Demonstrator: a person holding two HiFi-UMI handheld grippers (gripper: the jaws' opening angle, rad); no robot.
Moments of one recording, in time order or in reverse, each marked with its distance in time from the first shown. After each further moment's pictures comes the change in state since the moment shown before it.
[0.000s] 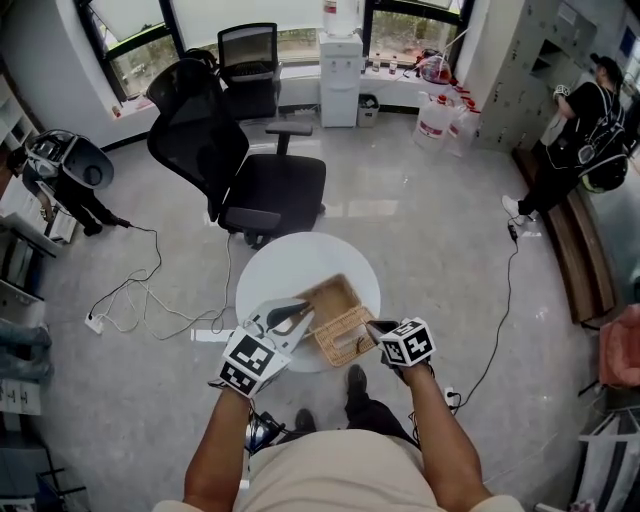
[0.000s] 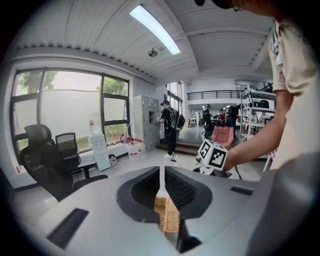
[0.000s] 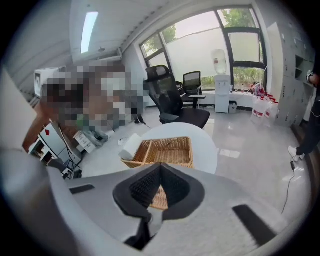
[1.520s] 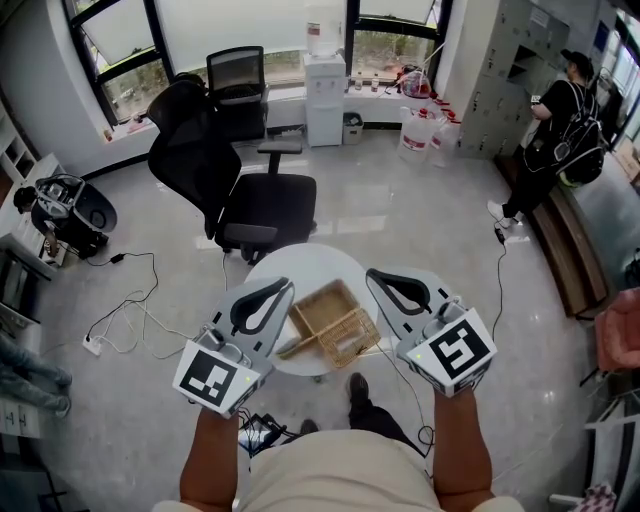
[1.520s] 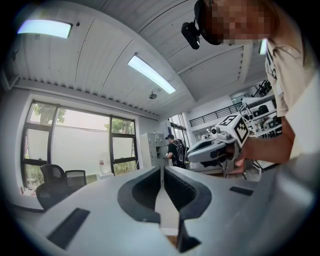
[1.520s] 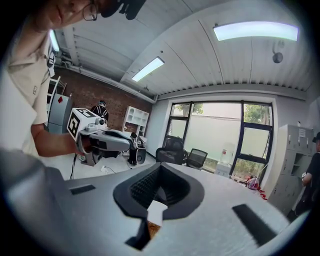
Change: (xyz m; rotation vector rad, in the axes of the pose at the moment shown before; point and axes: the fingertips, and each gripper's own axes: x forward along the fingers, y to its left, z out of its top) left arm -0.132 0.003 0.159 0.087 -0.417 0.138; right arm -0.244 0.173 0.238 -0.543 -0.639 -0.161
